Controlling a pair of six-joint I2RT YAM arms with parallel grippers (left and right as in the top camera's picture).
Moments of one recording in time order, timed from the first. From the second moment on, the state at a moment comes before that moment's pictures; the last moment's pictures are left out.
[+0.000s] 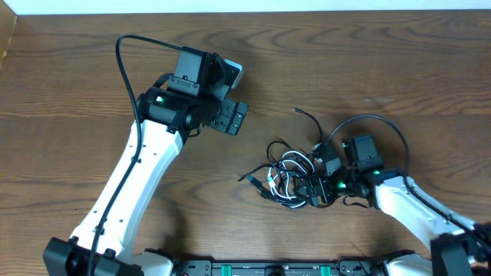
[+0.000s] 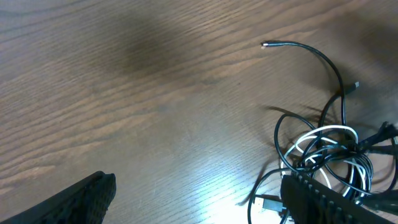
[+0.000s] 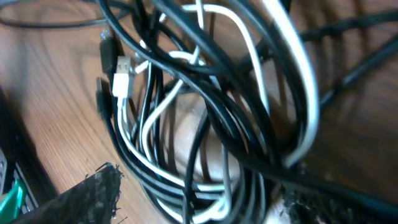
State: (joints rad) left arm -0.34 1.50 1.38 -0.91 0.16 0.11; right arm 0.31 1.43 0.51 -0.29 -0.62 0.03
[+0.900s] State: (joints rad) left arm -0.34 1.51 1.38 -0.91 0.27 0.11; right arm 0.28 1.45 0.58 -0.18 -0.60 0.20
